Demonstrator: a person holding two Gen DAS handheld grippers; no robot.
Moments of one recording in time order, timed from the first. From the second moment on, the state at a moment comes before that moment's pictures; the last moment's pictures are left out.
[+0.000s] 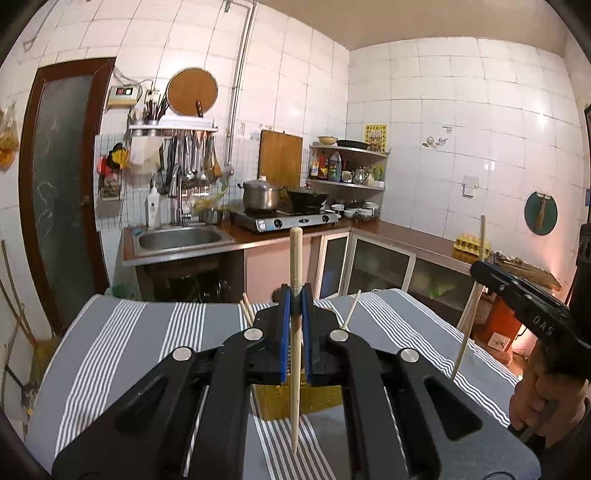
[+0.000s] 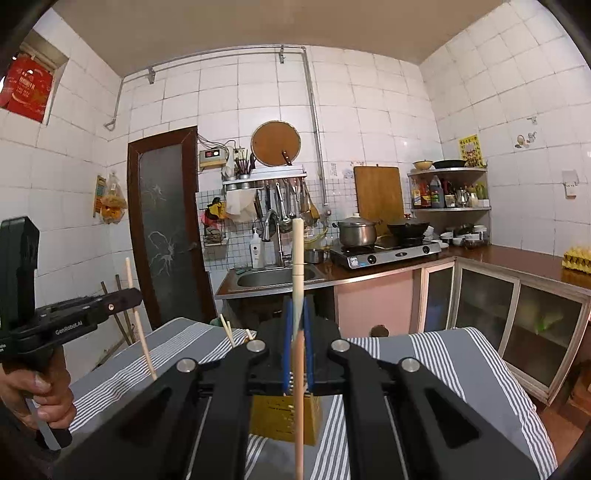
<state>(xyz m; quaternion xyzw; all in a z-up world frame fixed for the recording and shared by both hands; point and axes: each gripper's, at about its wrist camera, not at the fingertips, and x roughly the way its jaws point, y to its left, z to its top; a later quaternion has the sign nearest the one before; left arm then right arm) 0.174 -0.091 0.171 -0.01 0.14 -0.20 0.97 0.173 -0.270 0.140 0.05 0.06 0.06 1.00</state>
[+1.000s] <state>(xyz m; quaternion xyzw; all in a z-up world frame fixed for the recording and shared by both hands) 0.269 -0.101 0.197 -0.02 0.12 -0.22 0.97 0.282 -0.256 0.169 0.06 0.03 0.06 1.00</state>
